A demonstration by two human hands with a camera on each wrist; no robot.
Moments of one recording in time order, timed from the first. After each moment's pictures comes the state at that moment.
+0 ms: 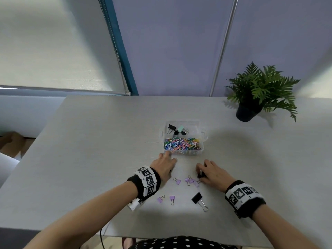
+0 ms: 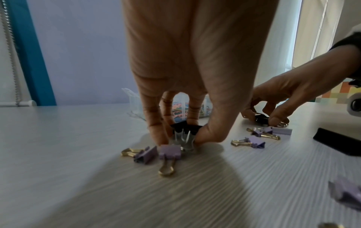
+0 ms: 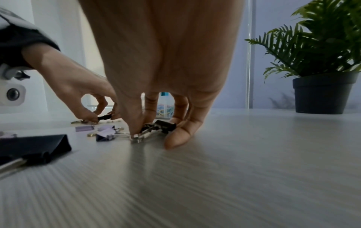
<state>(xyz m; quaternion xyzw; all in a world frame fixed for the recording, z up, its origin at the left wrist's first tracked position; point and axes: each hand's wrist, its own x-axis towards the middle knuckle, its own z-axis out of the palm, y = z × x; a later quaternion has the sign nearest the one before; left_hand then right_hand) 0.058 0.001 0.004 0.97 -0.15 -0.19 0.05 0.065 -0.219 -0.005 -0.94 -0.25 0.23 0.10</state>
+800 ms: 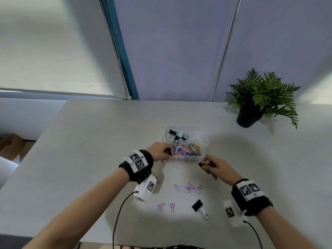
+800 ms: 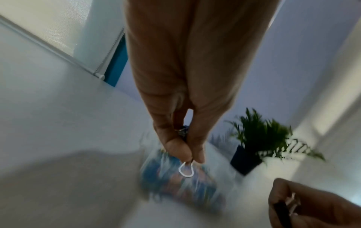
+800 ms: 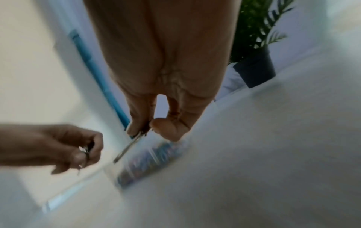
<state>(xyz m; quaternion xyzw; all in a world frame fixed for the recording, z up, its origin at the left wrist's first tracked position) 0.119 0.025 0.049 0.91 -0.09 -0.27 0.29 0.092 -0.231 0.017 -0.86 -0.13 0.22 0.44</state>
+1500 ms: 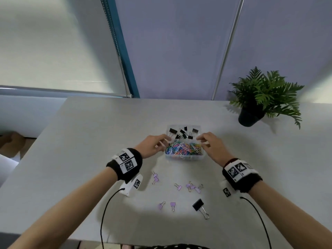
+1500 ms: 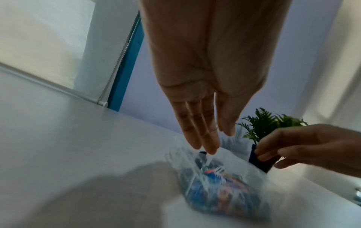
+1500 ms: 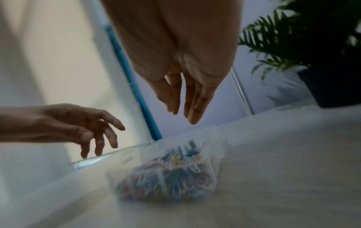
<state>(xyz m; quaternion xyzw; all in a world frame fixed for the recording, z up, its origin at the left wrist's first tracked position) 0.120 0.056 0.058 0.92 -0.16 -0.15 0.32 0.138 -0.200 0.044 -0.92 -0.17 0.06 0.35</state>
